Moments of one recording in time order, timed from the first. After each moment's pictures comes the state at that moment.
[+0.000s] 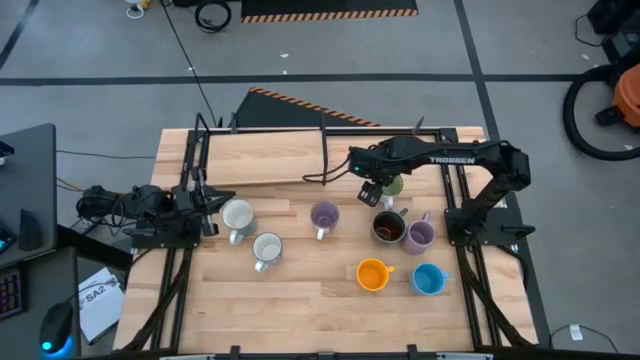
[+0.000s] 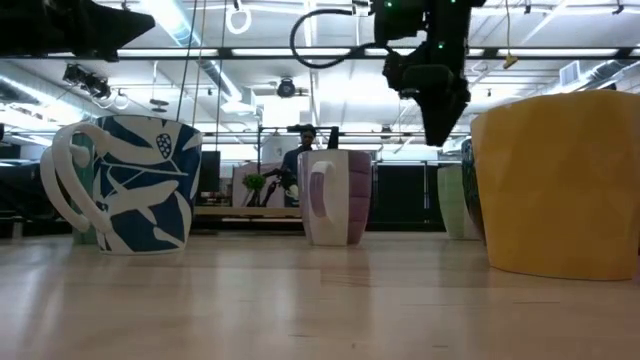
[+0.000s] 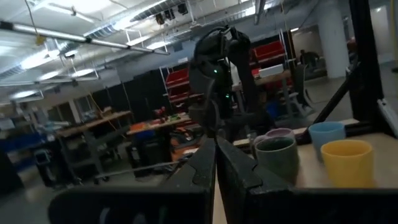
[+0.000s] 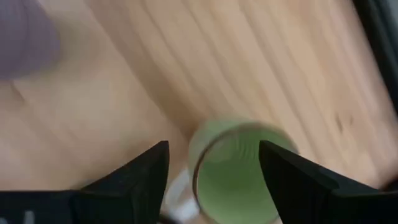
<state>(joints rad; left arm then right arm) -0.23 0.01 0.15 0.14 -0.44 0.39 -0.21 1.61 1.38 -1.19 0.21 0.37</state>
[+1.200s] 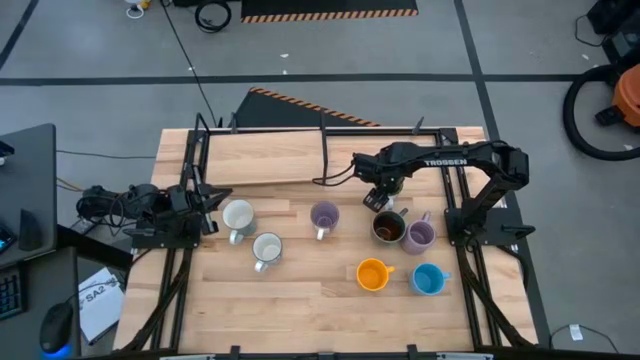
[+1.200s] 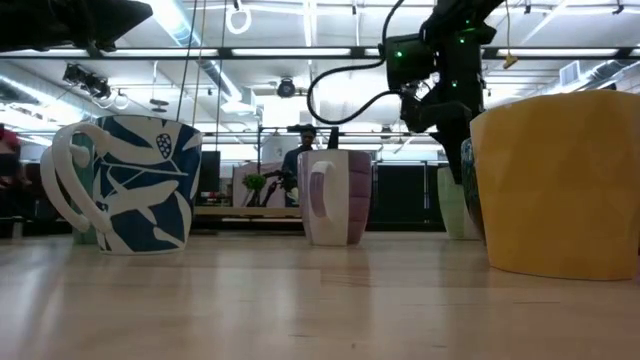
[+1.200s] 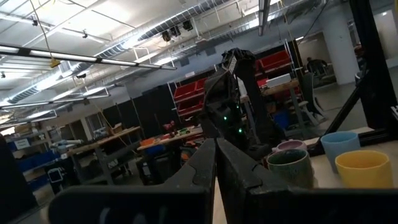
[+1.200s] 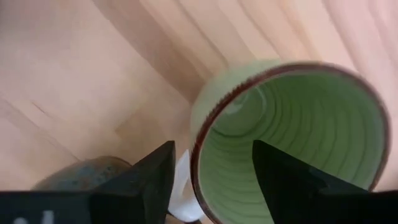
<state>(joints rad) -0.23 0.01 0.15 0.20 -0.44 0.46 -0.27 1.62 1.17 -1.09 0.08 0.44</state>
